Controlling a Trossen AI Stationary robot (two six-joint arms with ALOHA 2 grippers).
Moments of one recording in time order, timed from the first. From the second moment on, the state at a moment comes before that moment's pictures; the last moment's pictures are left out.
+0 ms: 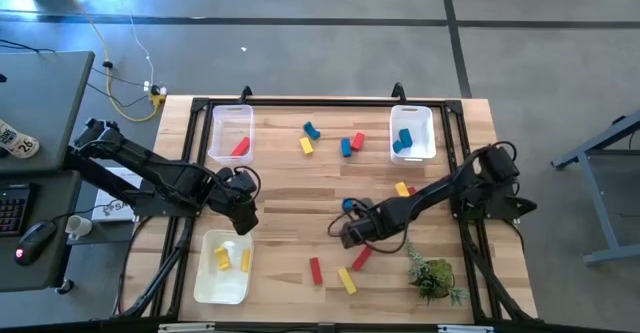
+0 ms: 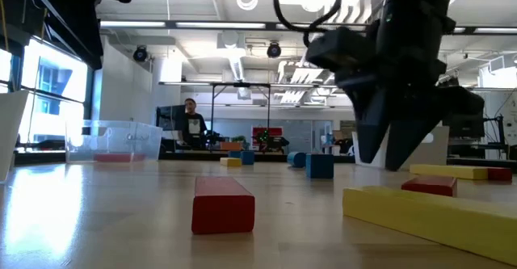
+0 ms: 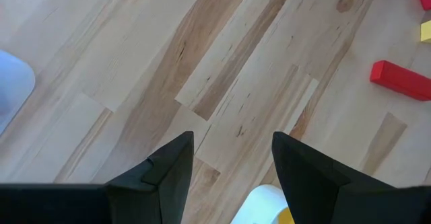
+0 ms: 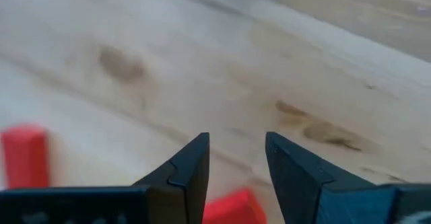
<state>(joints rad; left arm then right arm) -0.29 1.15 0.90 -0.97 -0.30 -0.94 0.36 1.82 1.13 -0.60 0.07 1.53</state>
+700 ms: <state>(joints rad) -0.29 1.15 0.90 -0.97 -0.31 -1.07 0.30 1.80 1.13 -0.53 -0.29 0.50</state>
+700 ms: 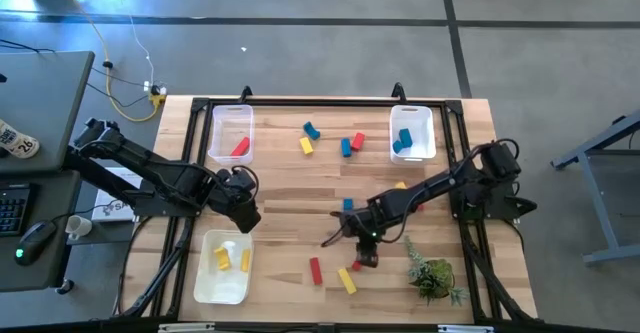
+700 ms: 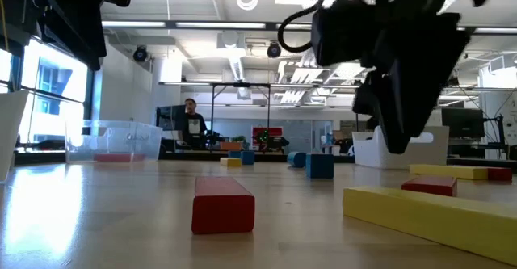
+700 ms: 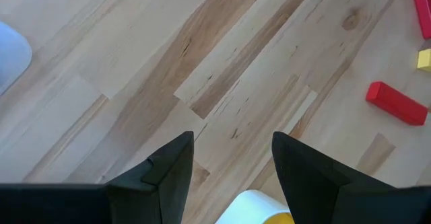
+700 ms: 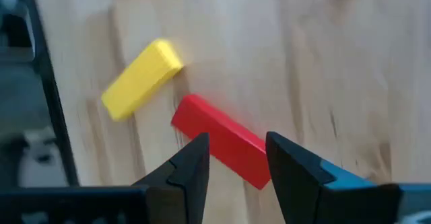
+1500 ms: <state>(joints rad) -0.29 1.15 0.90 -0.97 -0.33 -1.09 0.47 1.80 1.13 -0.54 -0.01 -0.09</state>
